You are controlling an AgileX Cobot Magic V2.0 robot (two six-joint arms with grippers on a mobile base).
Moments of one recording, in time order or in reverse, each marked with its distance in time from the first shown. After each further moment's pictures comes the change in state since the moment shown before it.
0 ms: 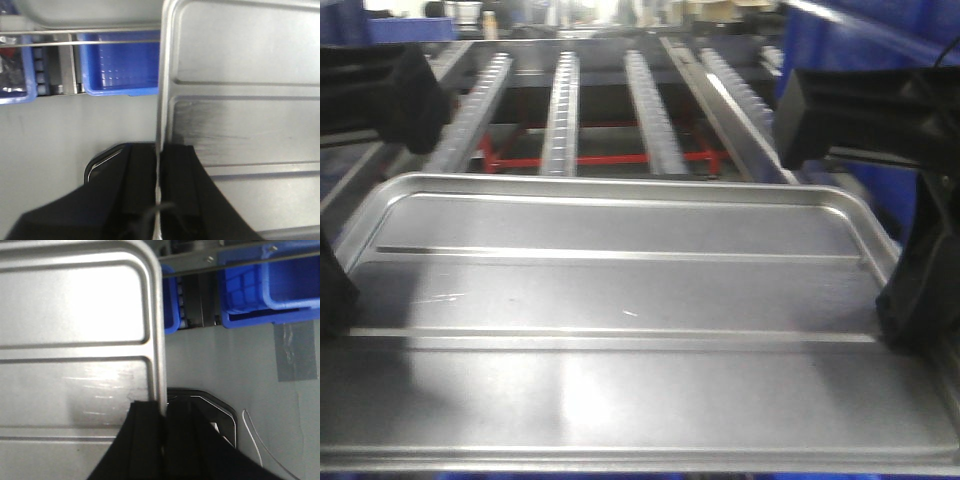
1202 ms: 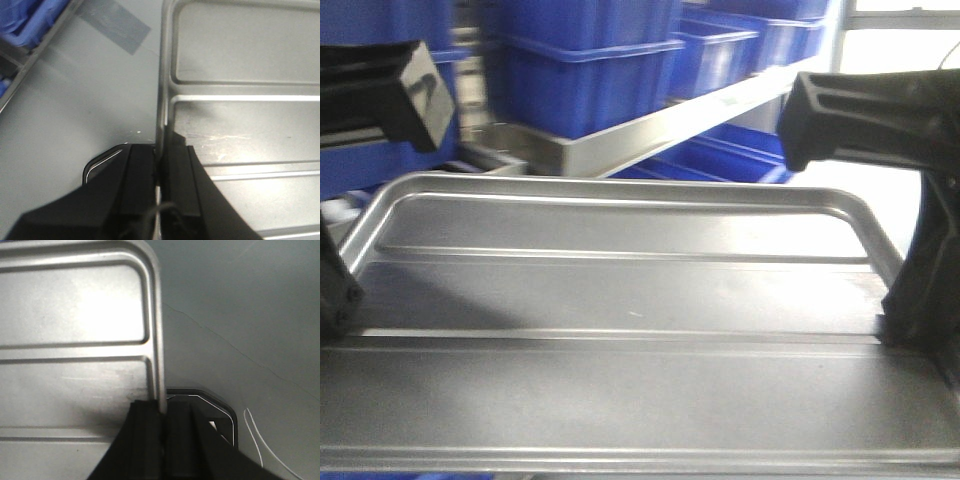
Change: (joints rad) left arm 0.000 0.000 0.000 0.000 -0.006 0.000; right arm 0.000 0.000 0.000 0.000 0.008 0.000
